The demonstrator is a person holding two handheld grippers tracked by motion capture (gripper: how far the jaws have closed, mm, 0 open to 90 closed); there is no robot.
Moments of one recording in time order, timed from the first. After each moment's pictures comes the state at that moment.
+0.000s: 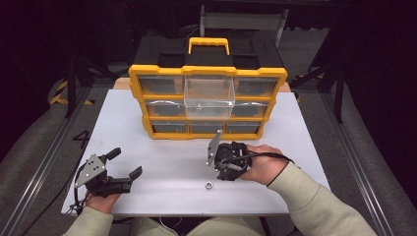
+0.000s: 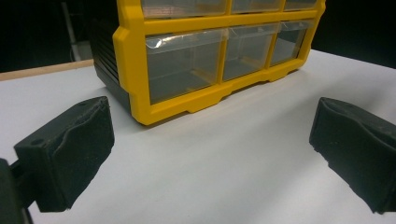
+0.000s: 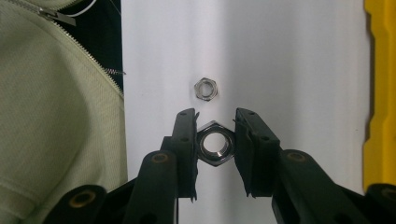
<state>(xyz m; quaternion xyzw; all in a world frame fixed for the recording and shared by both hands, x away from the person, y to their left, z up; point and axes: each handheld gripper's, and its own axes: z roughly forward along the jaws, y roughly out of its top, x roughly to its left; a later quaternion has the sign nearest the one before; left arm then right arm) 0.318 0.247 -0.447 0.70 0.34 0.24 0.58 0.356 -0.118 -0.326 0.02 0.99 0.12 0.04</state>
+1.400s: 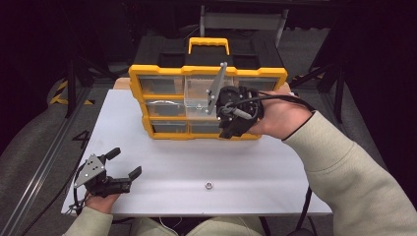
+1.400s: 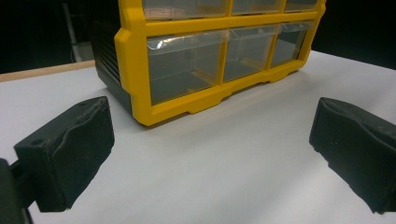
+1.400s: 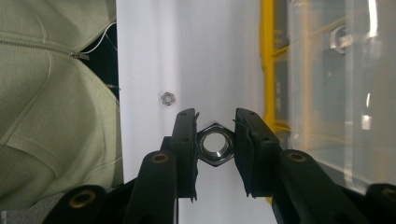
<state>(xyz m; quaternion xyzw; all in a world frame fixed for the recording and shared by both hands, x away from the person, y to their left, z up) 0.318 0.247 -0.446 0.70 0.34 0.24 0.58 0.376 -0.109 -0.174 0.02 0.99 0.12 0.08</state>
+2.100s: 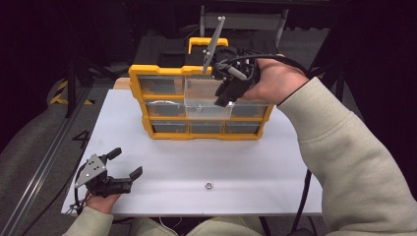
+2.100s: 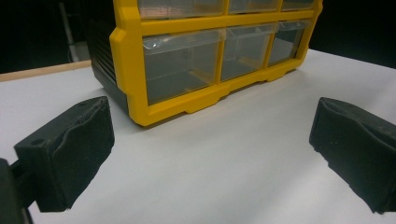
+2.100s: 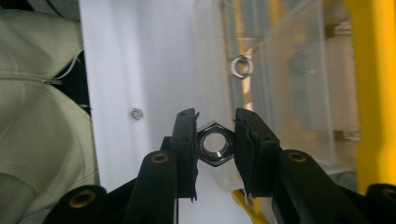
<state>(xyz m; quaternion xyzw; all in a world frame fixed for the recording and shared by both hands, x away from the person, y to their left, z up) 0.319 0.246 -0.446 0.70 0.33 0.24 0.58 0.419 -0.100 -0.128 0.05 0.99 0.13 0.10</state>
